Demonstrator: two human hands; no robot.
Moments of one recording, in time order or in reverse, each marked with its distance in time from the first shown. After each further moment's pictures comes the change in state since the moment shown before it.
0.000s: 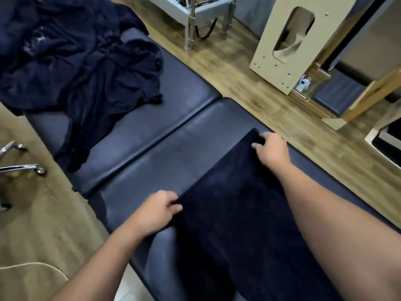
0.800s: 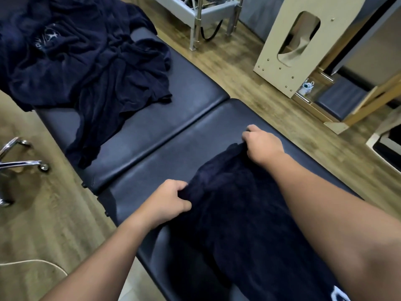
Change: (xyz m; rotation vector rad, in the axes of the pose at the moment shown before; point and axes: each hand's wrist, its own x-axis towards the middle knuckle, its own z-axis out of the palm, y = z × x) left_hand -0.011 0.020 -0.022 -0.382 -0.040 -0.063; right_hand 0.002 -0.038 0.018 -0.629 -0.021 -0.552
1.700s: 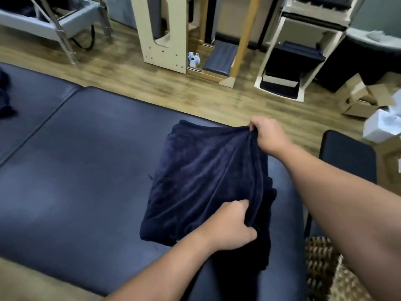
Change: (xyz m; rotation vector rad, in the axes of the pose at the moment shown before) left_hand -0.153 0.117 0.435 0.355 -0.683 0.406; right_hand -0.396 0.309 0.056 0.420 0.249 0.498
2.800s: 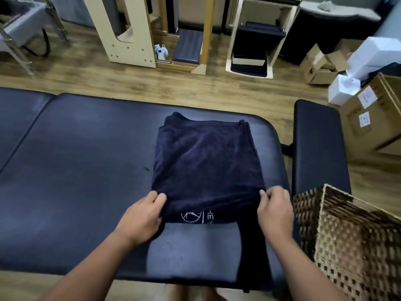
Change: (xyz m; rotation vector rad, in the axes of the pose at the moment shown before) left_hand -0.096 -0.159 -0.100 0.888 0.241 0.066; right_hand -0.284 -0.084 0.083 0.133 0.449 0.724
